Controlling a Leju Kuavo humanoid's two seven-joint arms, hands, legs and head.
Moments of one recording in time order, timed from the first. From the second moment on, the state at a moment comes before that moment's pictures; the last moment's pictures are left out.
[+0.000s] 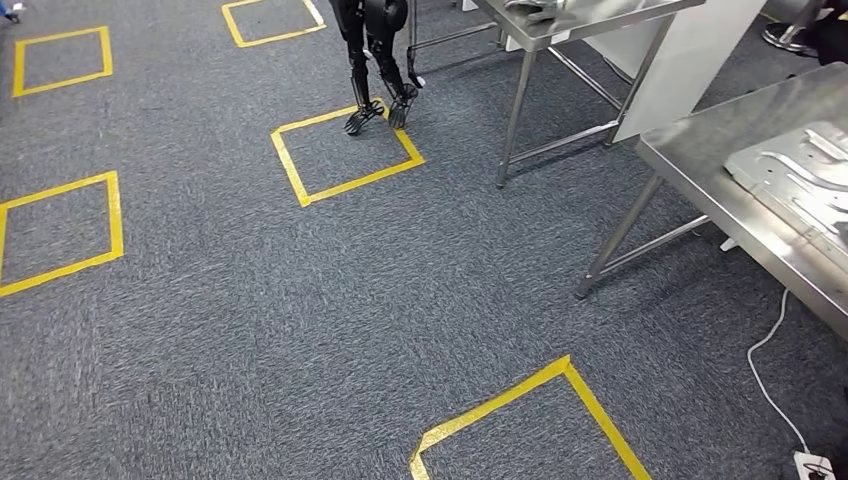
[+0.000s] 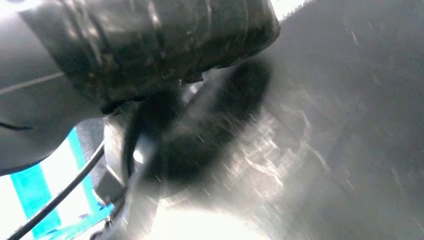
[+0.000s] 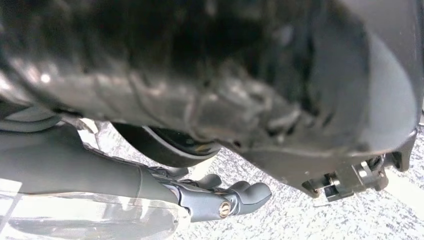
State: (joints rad) left arm -0.14 -0.08 -1.30 -0.24 0.18 0.08 0.29; right arm -0.12 0.03 1.01 -0.27 -0.16 -0.12 0.19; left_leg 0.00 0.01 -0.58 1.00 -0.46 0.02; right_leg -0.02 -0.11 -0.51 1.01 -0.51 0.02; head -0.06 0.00
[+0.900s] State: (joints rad) left arm -0.14 -0.08 -1.30 -0.24 0.16 0.03 0.30; right arm -0.11 0.02 1.01 -0.26 -0.24 -0.06 0.25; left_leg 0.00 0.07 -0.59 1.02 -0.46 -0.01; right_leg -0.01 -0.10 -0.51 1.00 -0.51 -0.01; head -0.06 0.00
